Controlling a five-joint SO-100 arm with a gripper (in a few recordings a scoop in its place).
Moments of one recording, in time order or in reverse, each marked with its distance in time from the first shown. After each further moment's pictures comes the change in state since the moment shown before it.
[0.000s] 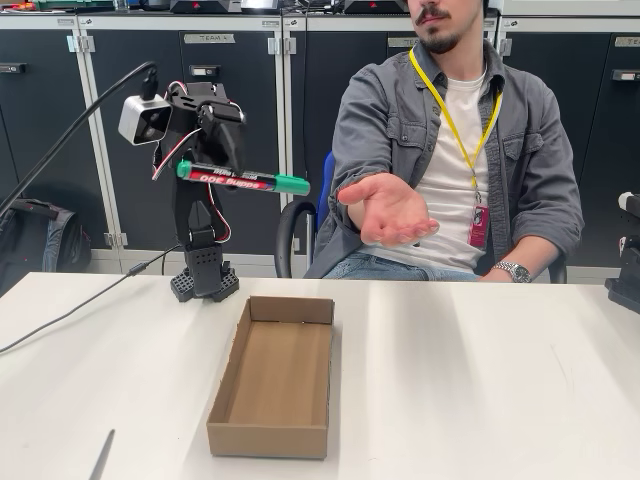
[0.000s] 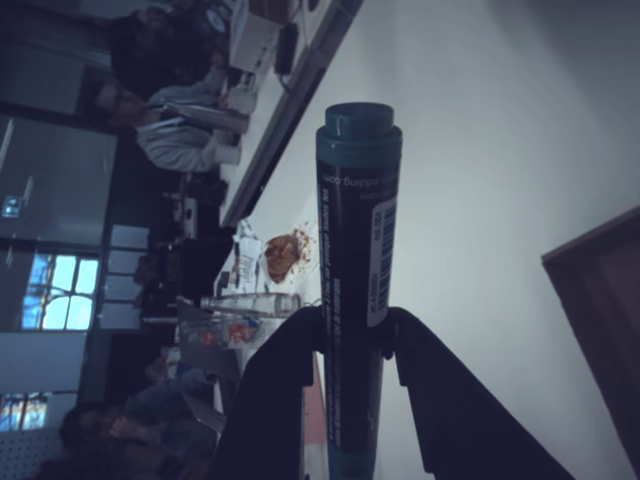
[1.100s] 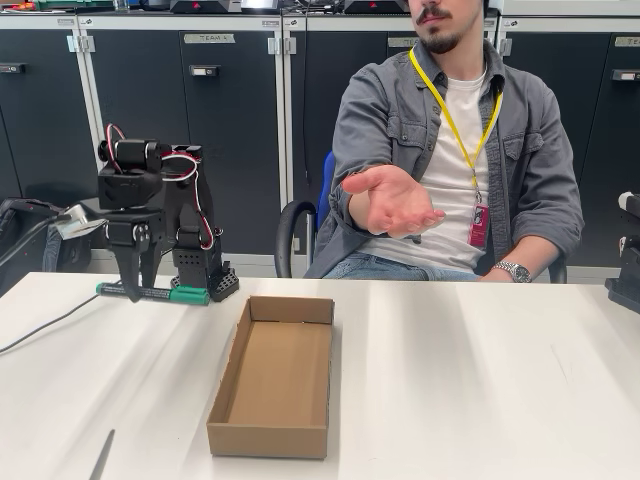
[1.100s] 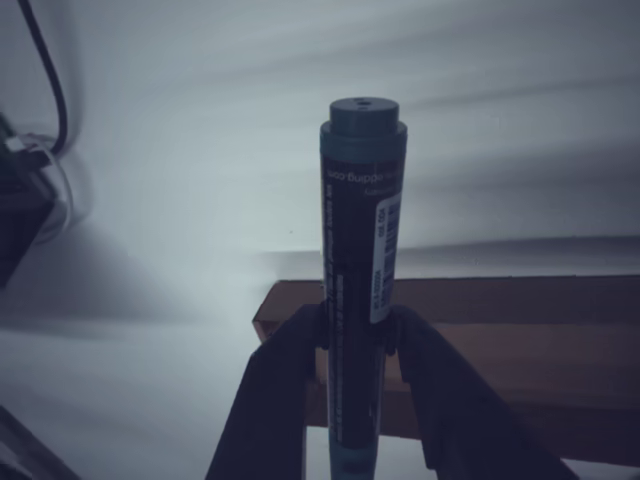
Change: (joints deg) arm 31.6 -9.5 10.0 38.8 31.6
